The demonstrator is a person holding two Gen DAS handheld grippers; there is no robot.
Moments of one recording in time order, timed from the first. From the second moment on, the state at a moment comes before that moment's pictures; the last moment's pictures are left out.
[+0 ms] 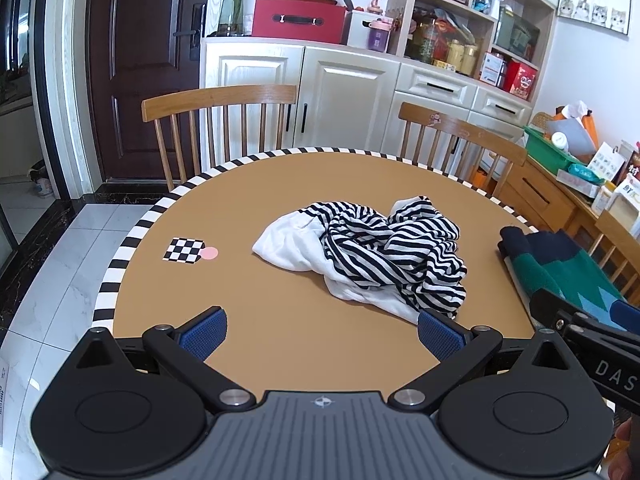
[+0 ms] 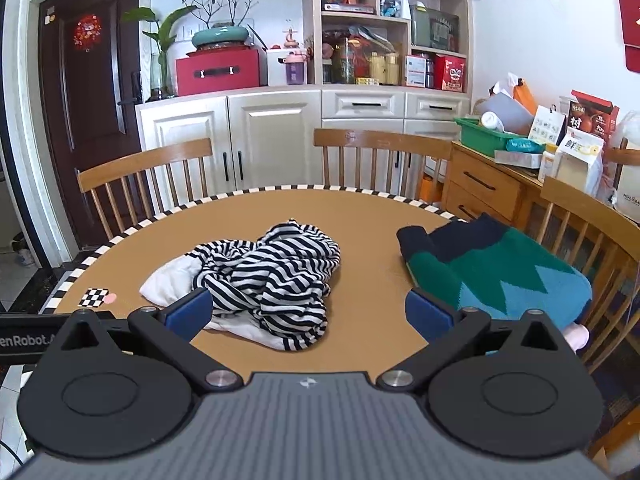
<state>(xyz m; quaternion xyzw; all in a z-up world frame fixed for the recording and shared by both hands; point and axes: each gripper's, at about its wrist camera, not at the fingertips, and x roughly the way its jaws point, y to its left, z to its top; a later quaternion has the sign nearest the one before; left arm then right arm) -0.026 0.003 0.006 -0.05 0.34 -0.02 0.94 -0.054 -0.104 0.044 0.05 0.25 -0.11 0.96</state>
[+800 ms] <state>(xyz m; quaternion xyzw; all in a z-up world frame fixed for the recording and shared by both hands) -0.020 0.003 0.000 -0.05 0.37 -0.01 0.93 -0.045 -0.110 0.031 0.07 0.28 -0.10 0.95</state>
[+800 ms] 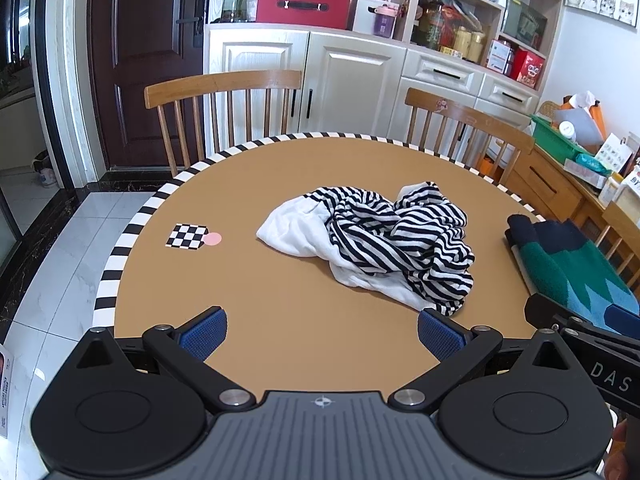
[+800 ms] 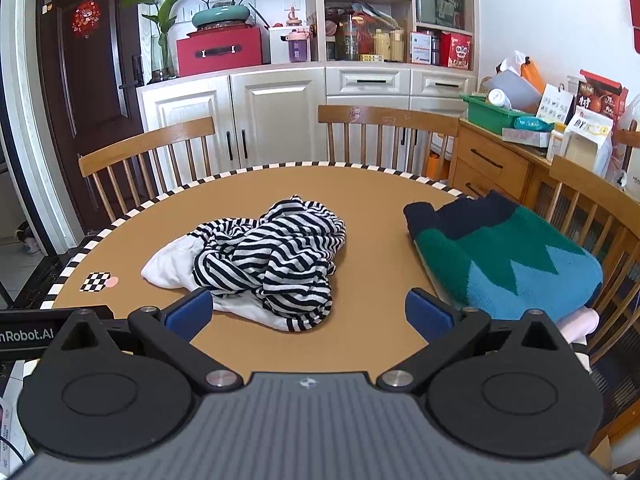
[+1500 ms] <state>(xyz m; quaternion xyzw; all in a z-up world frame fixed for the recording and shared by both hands) 0.157 -0.042 -0.099 0.01 0.37 -0.13 0.92 0.103 -0.178 -0.041 0.13 0.37 -0.05 0.92</state>
